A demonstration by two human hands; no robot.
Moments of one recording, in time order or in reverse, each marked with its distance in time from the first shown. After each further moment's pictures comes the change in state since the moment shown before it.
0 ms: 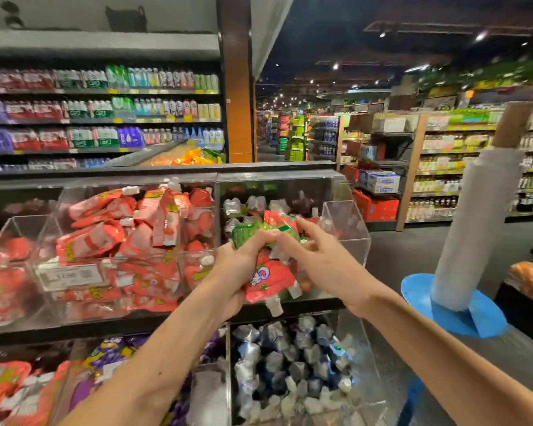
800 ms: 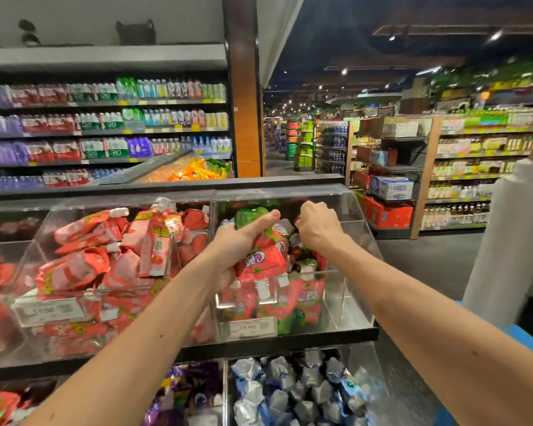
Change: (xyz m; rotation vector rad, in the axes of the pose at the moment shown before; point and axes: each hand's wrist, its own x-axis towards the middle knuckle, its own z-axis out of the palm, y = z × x) left_hand 0.073 0.049 0.009 0.203 -0.018 0.002; right_hand 0.166 0.006 -0.022 -0.894 0.214 -0.014
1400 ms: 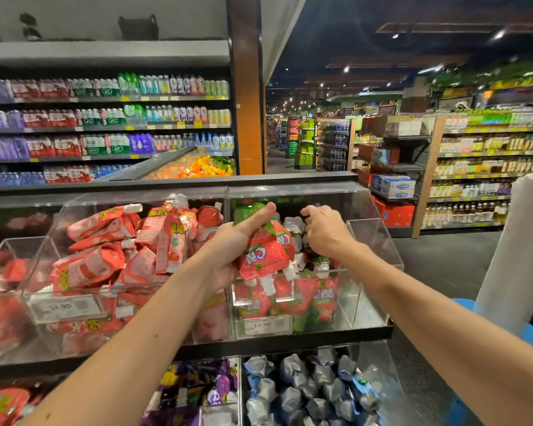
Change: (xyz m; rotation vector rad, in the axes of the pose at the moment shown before) left_hand -0.003 0.001 -0.030 -0.105 -0.103 -0.042; right_hand 0.010 0.008 0.033 0.129 -0.011 -0.104
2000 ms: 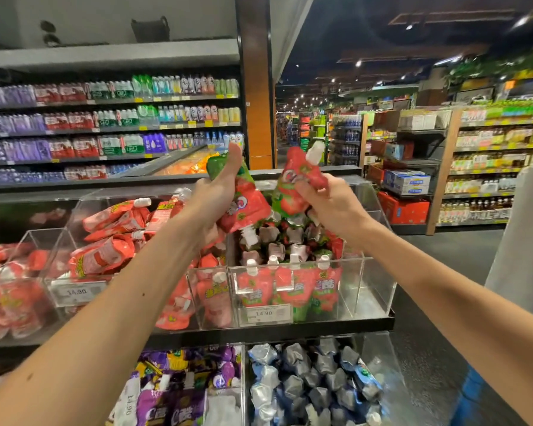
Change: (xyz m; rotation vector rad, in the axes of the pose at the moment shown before) left_hand -0.026 0.049 0.006 0.253 0.280 0.191; right_hand -0.035 -0.021 -0.051 0.708 0.074 -0.230
